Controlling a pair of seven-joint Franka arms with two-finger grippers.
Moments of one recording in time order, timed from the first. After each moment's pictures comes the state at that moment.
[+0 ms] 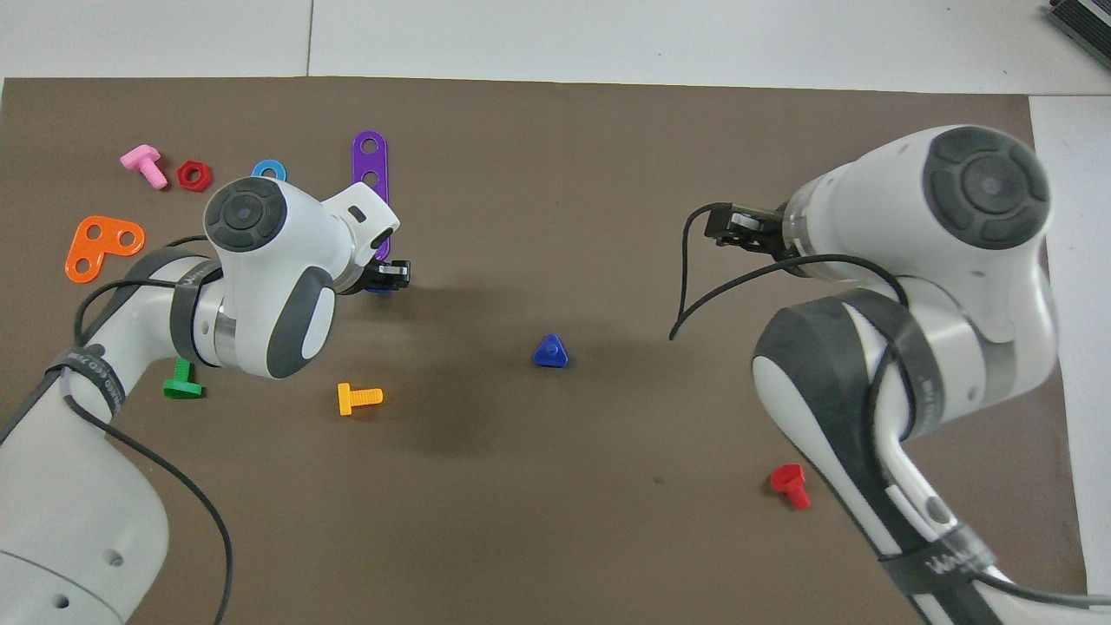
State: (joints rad) left arm -0.27 0.35 -0.09 -1.89 -0.02 2.30 -0.25; right arm 0.22 0.10 0.03 -1.75 -0.05 2.01 0.58
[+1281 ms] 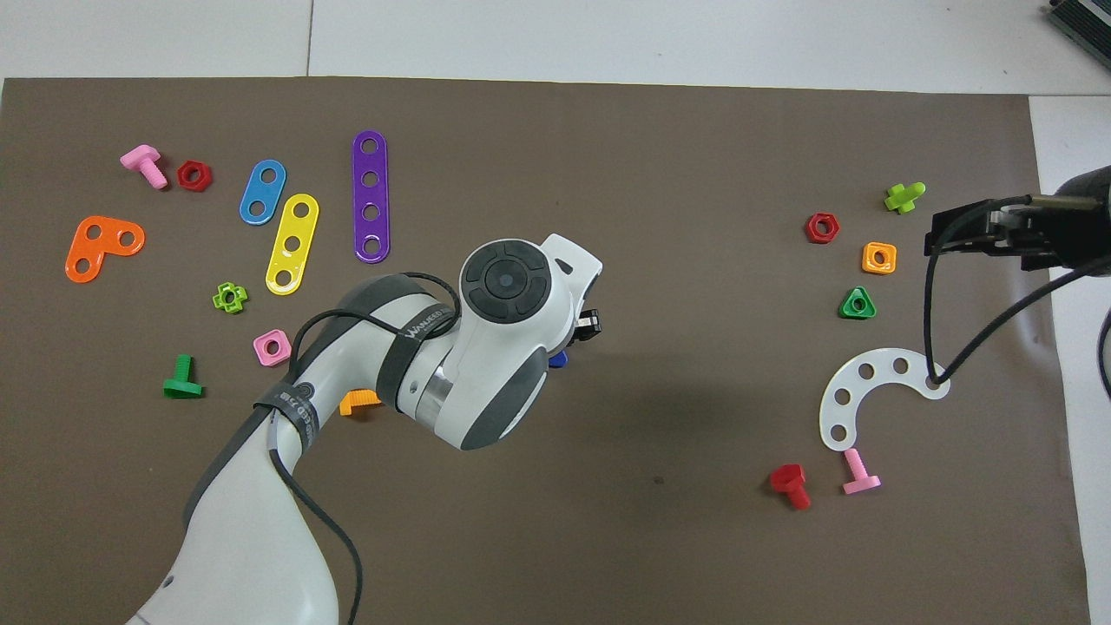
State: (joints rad) left arm -0.62 0.39 -0.09 -1.74 -0.09 2.16 -0.78; right arm 0.00 0.01 0.02 -1.58 0.01 1.67 0.17
